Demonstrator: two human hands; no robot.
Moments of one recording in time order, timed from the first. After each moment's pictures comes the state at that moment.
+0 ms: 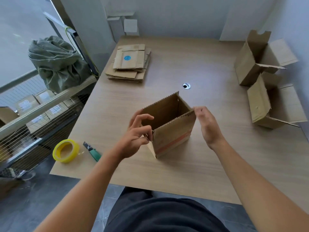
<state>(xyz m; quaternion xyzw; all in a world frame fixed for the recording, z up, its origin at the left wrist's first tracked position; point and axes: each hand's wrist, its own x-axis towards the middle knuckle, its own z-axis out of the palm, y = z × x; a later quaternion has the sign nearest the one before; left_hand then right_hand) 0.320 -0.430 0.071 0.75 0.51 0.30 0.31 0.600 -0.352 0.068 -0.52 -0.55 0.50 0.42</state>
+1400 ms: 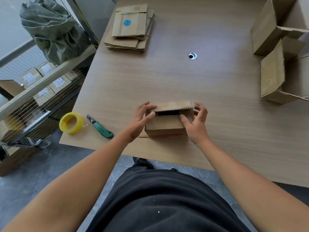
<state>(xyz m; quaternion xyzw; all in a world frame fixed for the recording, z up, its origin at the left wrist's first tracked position) 0.344 -0.446 0.012 0.51 0.60 0.34 0.51 0.589 -0.416 -0.009 -0.58 -0.59 0.44 0.36</state>
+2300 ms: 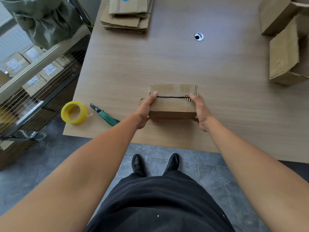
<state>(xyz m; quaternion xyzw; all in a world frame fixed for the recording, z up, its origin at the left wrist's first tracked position) 0.319 -0.433 -0.016 0.22 0.64 0.30 0.67 0.546 -0.409 -0.012 -0.61 -0.34 0.65 0.31</state>
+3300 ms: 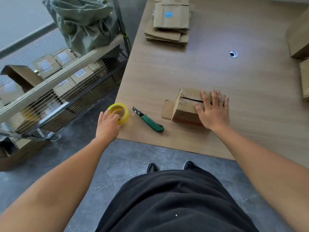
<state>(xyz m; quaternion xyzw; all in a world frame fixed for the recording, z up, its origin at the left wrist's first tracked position) 0.002 -0.547 -0.050 0.61 0.78 -0.02 0.14 0.403 -0.423 0.006 -0.65 -0.75 0.07 -0.06</state>
